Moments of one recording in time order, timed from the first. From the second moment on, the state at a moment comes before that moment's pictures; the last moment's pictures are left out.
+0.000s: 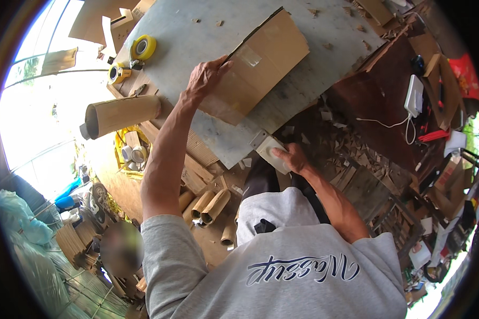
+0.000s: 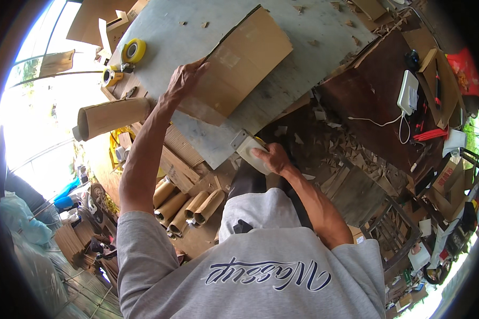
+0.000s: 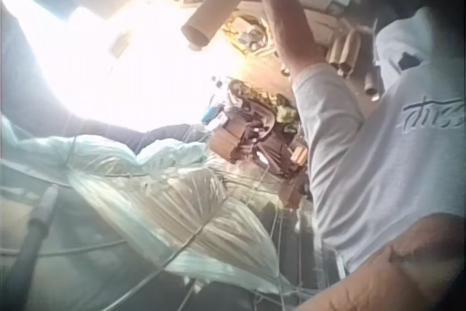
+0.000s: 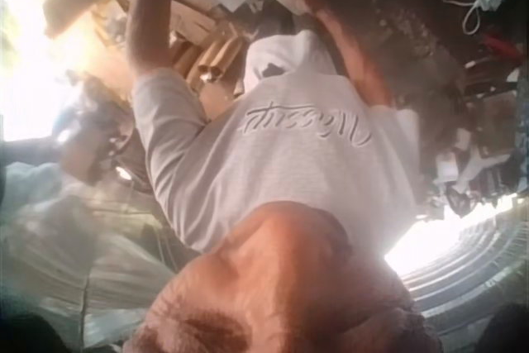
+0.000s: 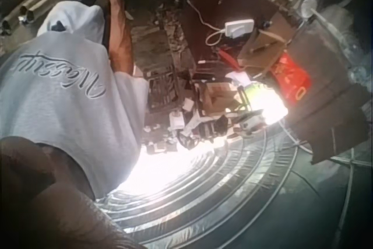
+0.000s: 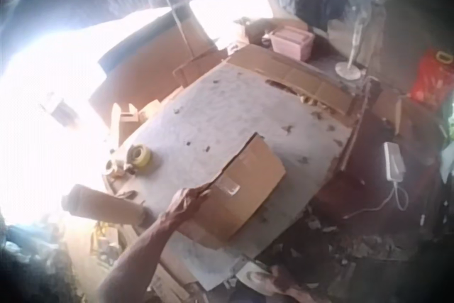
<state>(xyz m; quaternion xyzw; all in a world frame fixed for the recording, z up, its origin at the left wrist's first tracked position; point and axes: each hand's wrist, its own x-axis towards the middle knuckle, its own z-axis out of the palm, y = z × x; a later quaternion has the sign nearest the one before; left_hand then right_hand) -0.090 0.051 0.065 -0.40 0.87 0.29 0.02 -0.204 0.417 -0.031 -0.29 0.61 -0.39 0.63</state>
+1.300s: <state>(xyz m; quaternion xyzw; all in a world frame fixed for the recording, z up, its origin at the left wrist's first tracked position) -0.062 -0.093 0.065 -0.43 0.84 0.34 0.05 -0.166 0.291 -0.006 -0.27 0.53 -0.50 0.62</state>
